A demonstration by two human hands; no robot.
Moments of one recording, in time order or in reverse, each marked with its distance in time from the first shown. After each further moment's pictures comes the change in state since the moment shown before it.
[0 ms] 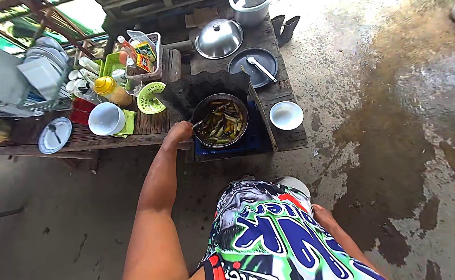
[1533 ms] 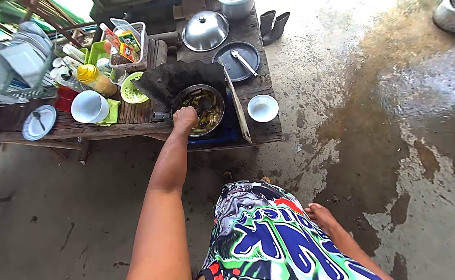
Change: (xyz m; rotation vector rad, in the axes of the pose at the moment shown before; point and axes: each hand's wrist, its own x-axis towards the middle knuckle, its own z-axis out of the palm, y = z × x) left_hand -0.015 0.157 0.033 0.148 0.155 -0.271; right_hand 0.029 0.045 -0.123 0.048 -0.032 0.062
